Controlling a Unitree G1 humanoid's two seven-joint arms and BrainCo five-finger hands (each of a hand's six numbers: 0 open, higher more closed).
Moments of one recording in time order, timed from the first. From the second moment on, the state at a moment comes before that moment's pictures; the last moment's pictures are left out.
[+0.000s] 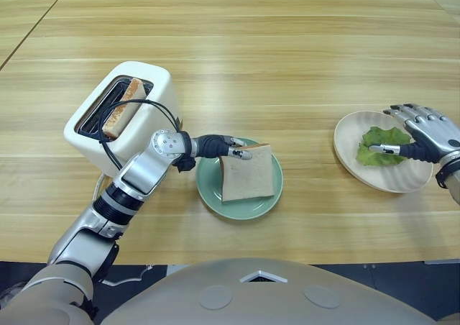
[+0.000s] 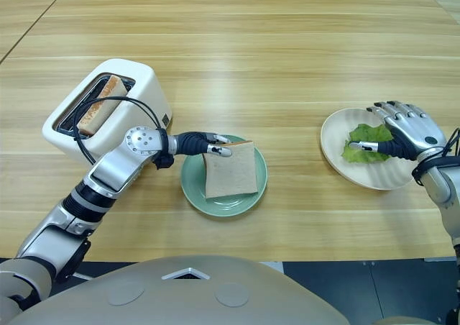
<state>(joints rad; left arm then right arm) -0.37 0.47 -0.51 -0.14 -0.06 0.56 -0.76 0.20 -1.00 -0.23 0.18 -0.79 -0.33 0.04</state>
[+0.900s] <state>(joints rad) -0.43 0.53 -0.07 -0.39 -0.10 0.39 -0.64 0.11 -1.04 -0.01 0.24 -0.73 -0.46 -0.15</state>
